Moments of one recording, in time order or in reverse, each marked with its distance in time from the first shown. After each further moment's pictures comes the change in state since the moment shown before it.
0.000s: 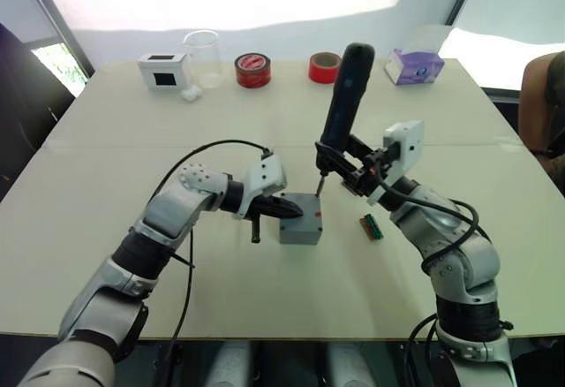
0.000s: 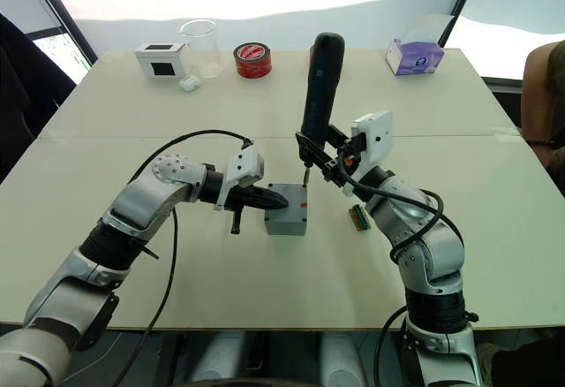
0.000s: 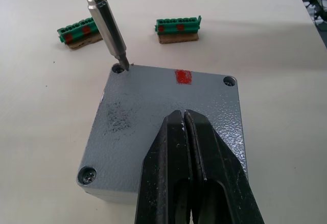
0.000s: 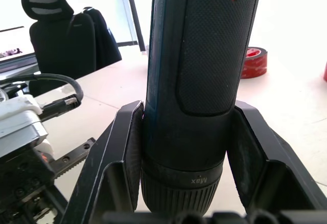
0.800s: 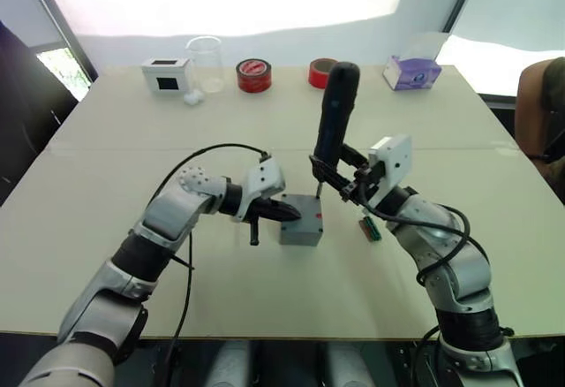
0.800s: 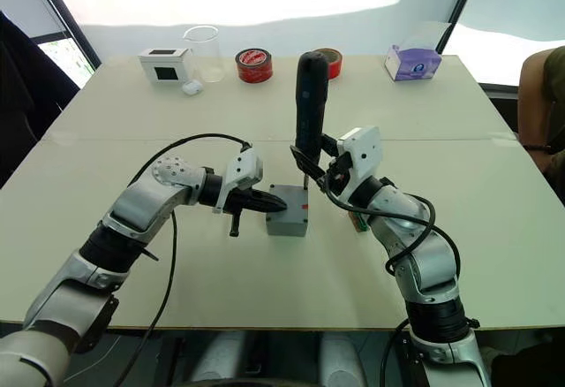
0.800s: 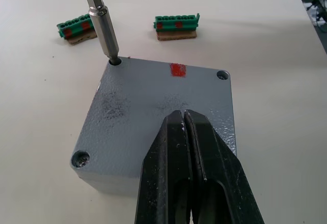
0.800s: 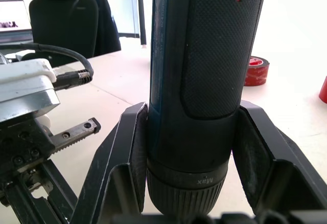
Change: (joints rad) left arm 0.020 0.000 0.002 0.002 0.010 0.012 -0.001; right arm 0.069 -0.052 0.114 0.006 -0.136 -0.124 0.028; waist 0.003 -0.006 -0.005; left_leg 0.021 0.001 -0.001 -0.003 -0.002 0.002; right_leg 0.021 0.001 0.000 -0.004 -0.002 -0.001
